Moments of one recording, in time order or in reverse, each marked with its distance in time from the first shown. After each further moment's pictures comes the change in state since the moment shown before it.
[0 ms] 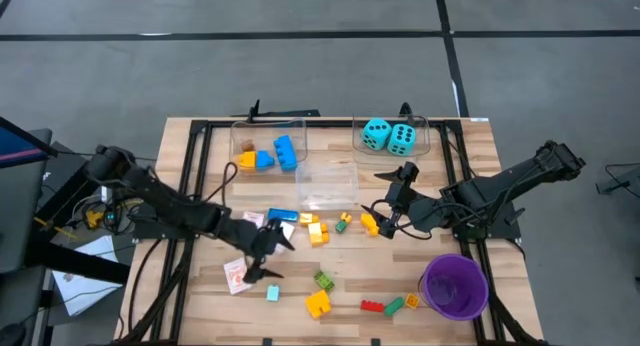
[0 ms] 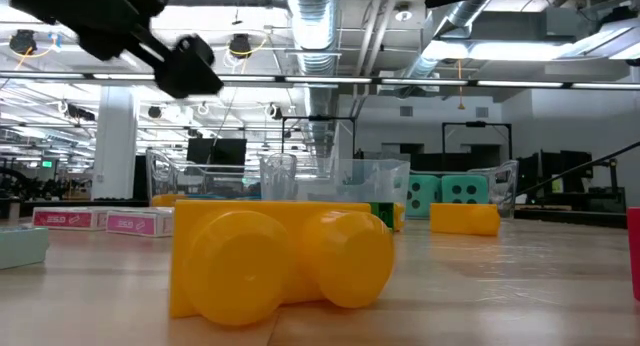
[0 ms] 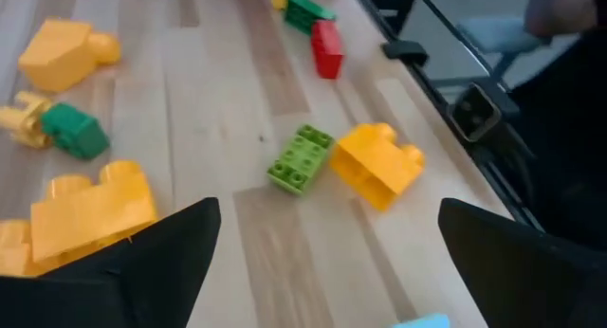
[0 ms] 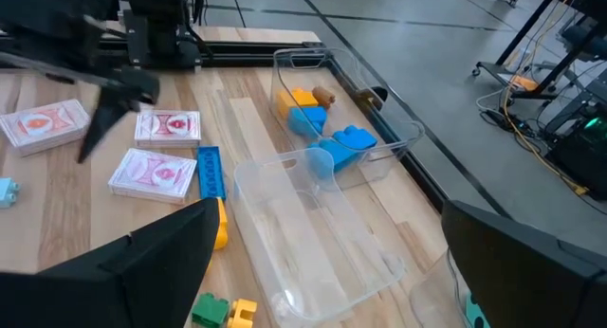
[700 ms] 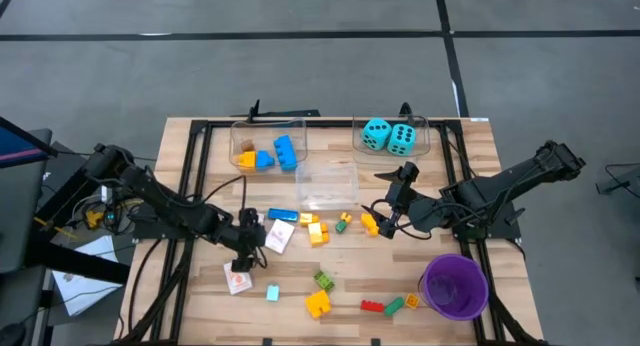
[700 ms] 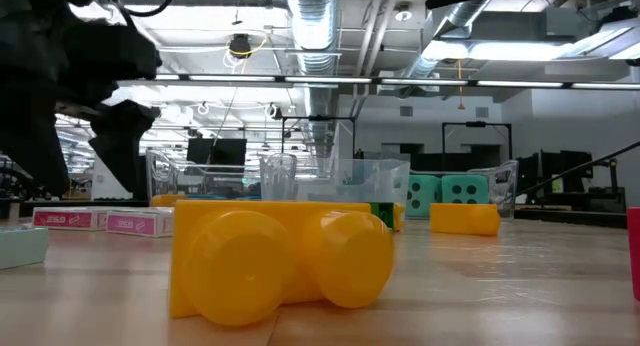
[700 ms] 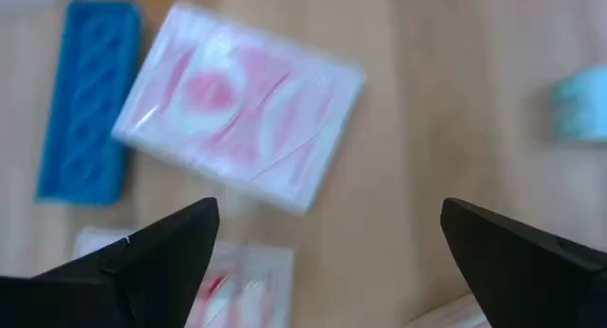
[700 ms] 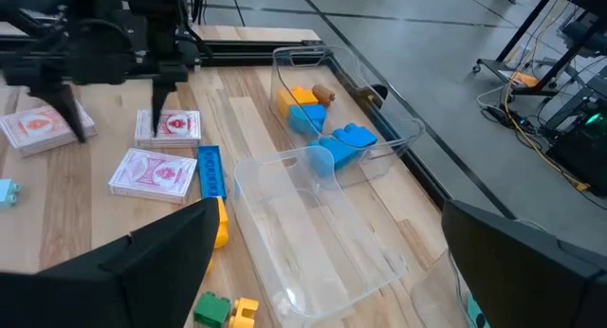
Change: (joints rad) left arm -0.039 -0.024 0.000 -0.610 -0.209 -0.172; right arm 0.000 0.000 0.000 -0.006 0.000 0.012
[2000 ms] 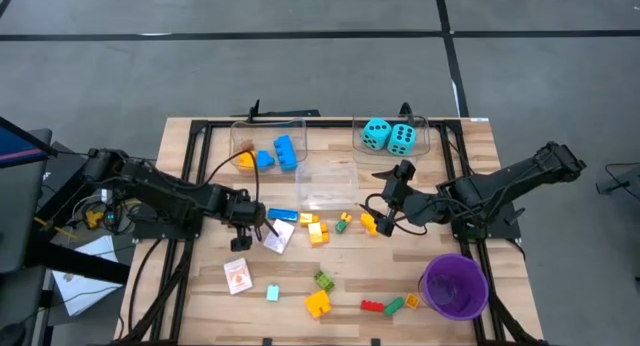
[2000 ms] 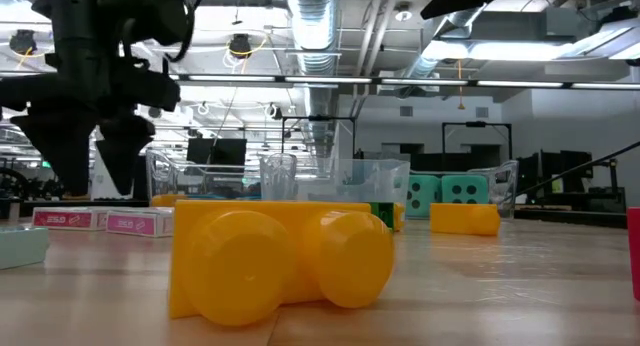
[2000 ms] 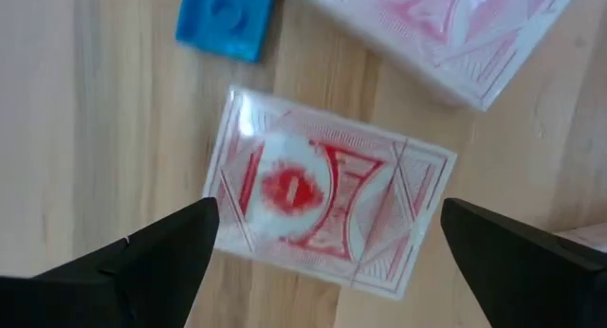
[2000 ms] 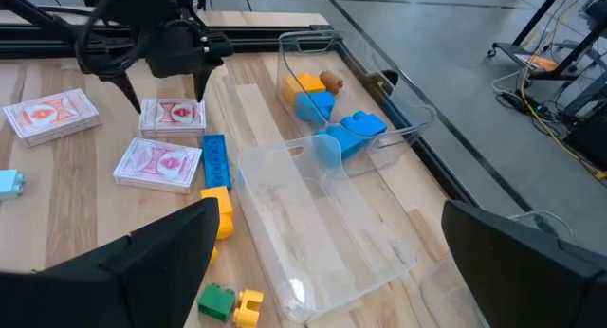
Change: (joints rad) left arm 0.267 0.000 0.069 -0.307 0.142 0.065; right arm -0.052 0.008 0.000 -0.006 -0.079 0.000
